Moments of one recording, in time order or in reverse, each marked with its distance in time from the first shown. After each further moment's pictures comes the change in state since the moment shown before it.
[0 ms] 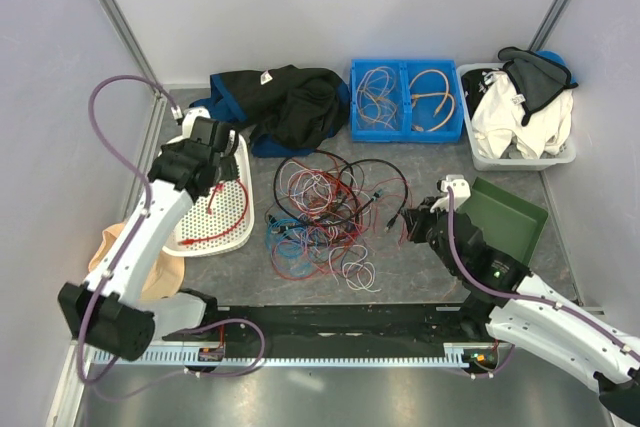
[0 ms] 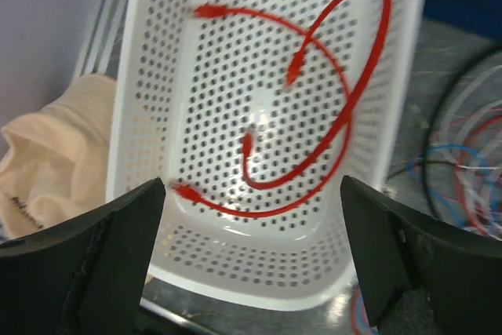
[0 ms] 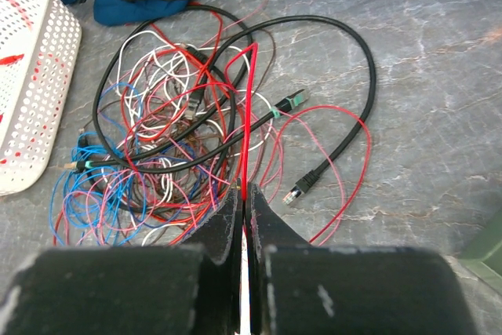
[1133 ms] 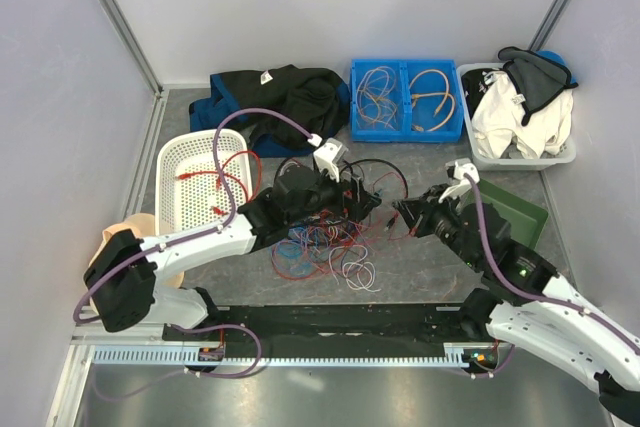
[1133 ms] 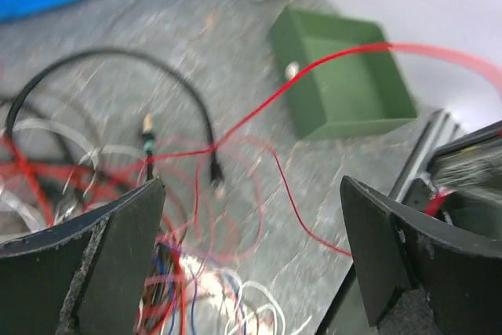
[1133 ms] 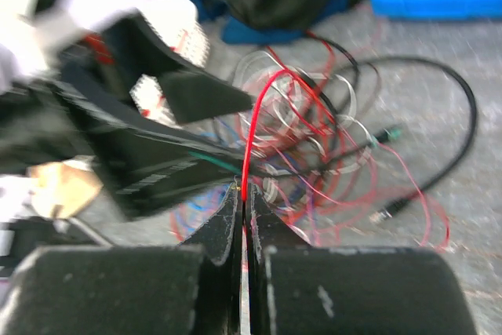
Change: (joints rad) left arm -0.626 0.118 -0.355 1.211 0.620 -0.007; right arm 0.000 -0.011 0.207 -0.086 -0.214 0.021
